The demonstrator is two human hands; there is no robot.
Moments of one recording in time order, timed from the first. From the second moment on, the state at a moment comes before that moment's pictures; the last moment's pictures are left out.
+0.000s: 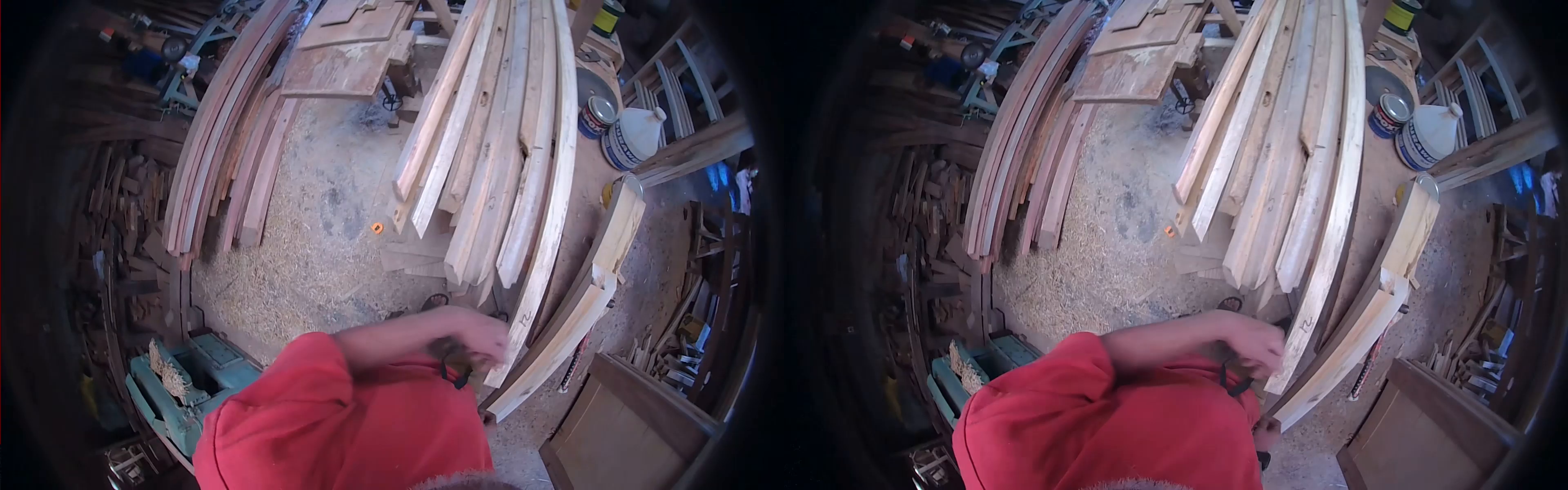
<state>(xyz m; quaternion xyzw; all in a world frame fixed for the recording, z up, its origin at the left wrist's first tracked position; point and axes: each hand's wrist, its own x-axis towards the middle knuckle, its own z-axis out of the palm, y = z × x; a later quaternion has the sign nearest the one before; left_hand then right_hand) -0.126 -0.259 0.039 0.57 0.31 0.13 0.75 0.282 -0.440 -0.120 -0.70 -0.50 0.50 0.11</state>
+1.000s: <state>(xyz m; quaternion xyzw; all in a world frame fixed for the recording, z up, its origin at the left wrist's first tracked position) -0.102 -0.628 -0.095 -0.19 0.66 0.39 0.61 0.250 -0.433 -0.085 -0.52 -0.59 0.62 -0.09</state>
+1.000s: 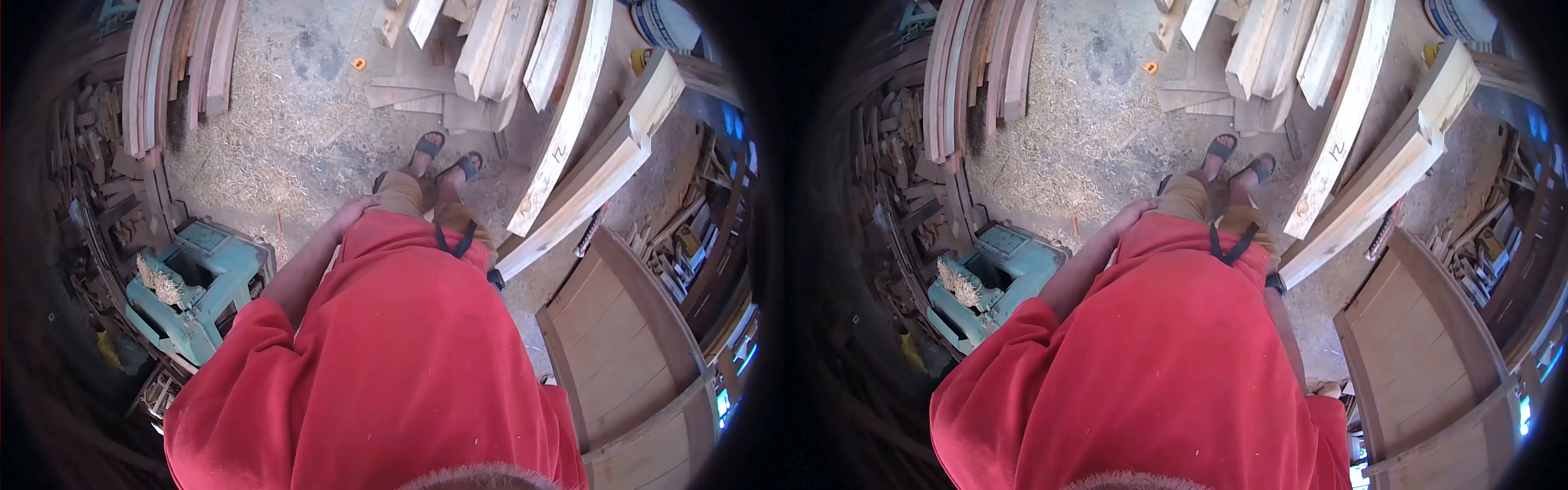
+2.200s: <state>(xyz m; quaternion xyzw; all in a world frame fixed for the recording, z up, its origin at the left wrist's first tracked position) -0.229 -0.894 -0.075 -0.25 0.73 0.49 0.41 0.061 -0.542 -0.084 -0.48 -0.64 0.58 -0.15</state>
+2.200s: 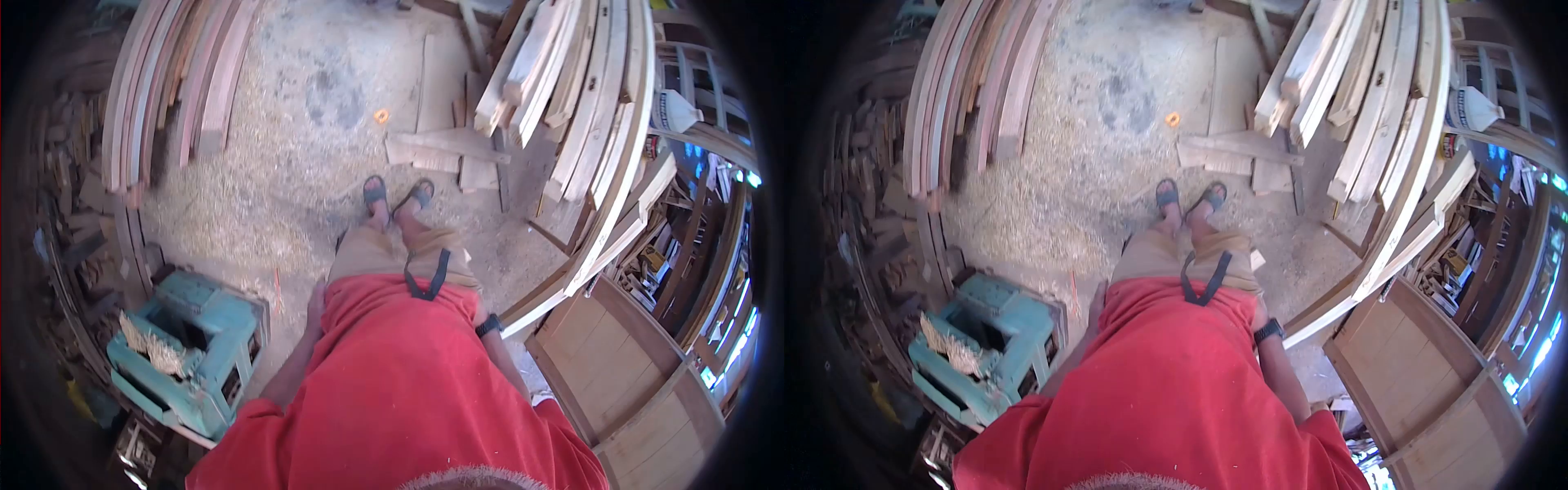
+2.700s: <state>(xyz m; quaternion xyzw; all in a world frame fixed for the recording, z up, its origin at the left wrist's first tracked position) -0.337 -0.863 -0.125 -0.29 0.61 0.55 0.49 0.083 -0.604 -0.120 -0.65 -0.53 0.51 -0.18</state>
